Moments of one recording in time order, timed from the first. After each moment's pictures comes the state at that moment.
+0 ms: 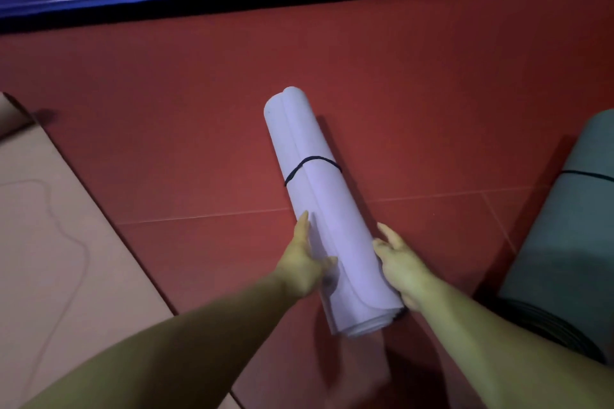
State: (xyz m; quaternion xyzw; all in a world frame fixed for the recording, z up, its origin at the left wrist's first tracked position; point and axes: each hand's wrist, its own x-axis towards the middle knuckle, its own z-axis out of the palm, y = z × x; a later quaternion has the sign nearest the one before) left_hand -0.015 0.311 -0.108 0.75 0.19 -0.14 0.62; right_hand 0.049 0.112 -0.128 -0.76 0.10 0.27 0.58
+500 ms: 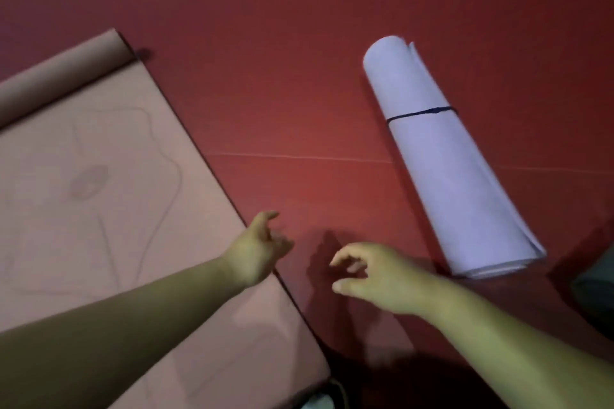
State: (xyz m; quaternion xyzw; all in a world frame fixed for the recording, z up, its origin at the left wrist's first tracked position) left_hand -0.176 0.413 -0.053 0.76 0.38 -0.10 0.52; right_hand -0.075 0.189 -0.063 -0.80 -0.33 0.39 0.32
